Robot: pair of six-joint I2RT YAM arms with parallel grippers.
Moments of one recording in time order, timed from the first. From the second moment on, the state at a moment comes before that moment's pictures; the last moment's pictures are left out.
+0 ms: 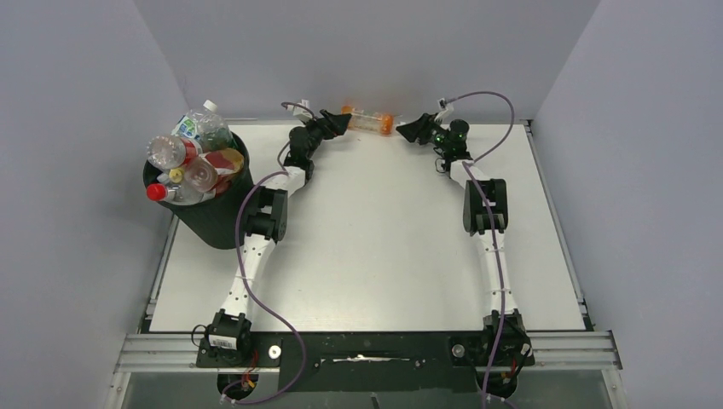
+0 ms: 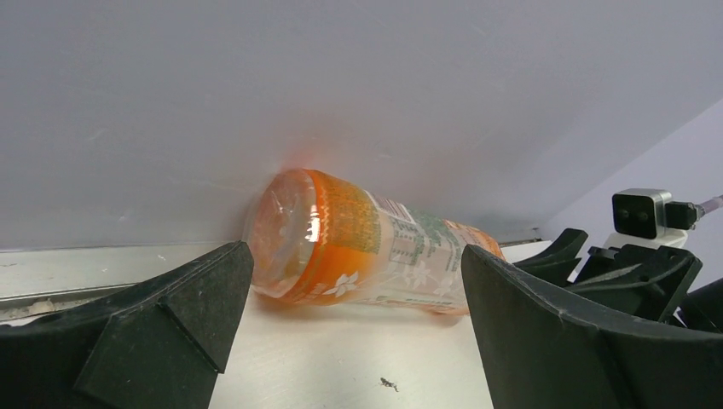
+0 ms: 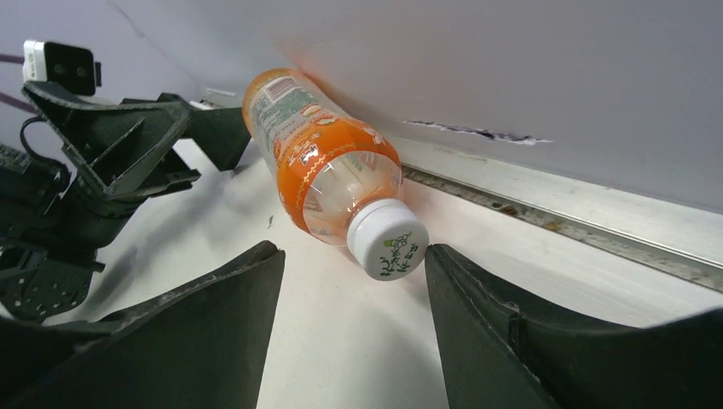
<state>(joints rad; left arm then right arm) -0.23 3.03 2.45 0.79 0.26 -0.77 0.06 2.91 2.32 0.63 -0.73 0.61</state>
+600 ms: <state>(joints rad) -0.21 2.96 2.24 0.99 0.29 -0.78 0.17 2.40 1.54 0.81 -0.94 0.46</state>
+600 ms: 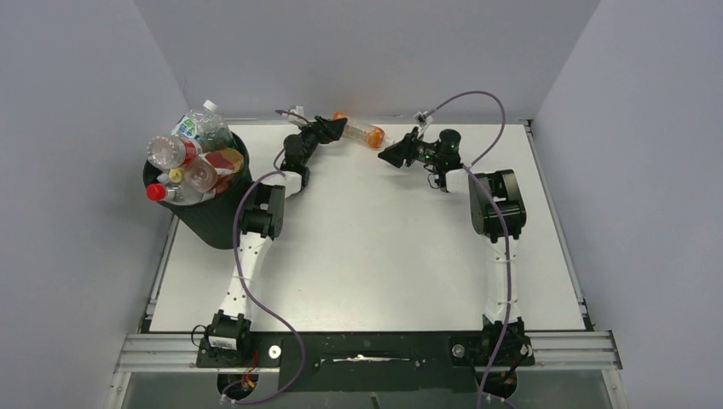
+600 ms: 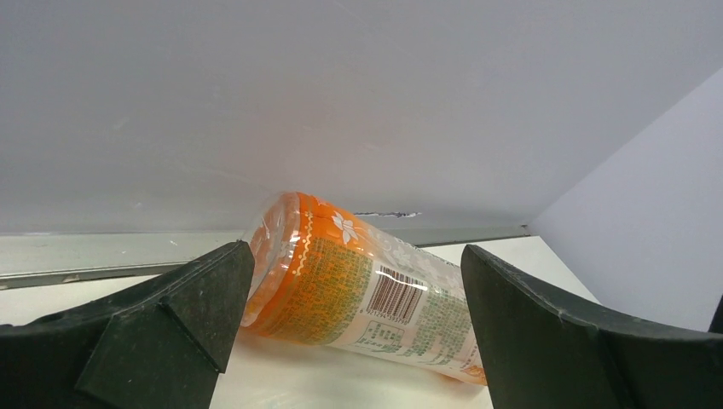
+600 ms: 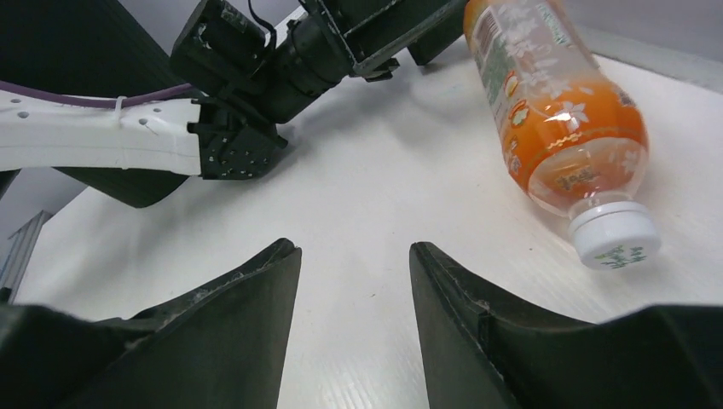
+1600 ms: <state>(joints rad) -0.24 2.94 2.25 0.94 0.35 -0.77 0.03 2.81 2.15 0.64 -0.85 0.55</state>
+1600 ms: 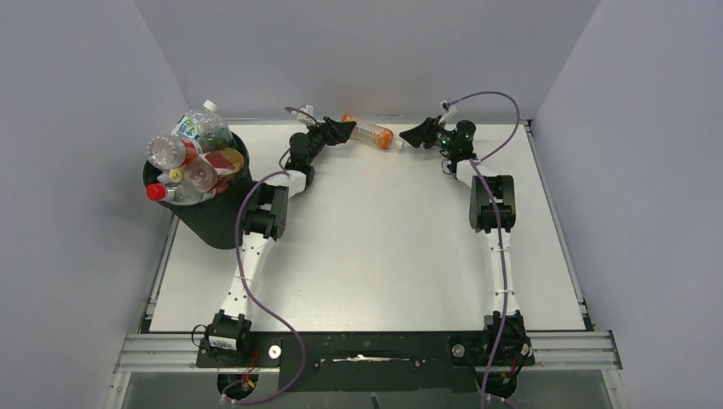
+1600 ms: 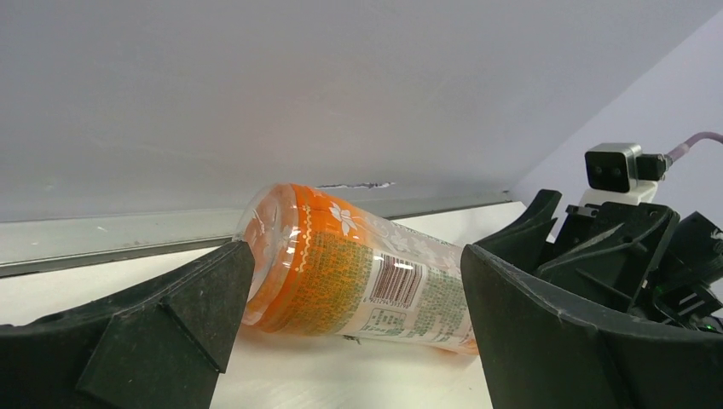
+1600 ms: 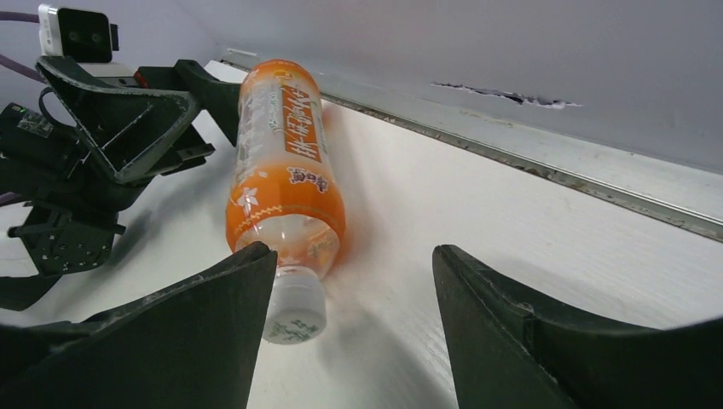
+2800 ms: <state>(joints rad) -0.33 2.42 1.41 0.97 0.29 -0.68 0.13 2.24 1.29 0.64 -0.86 0.43</state>
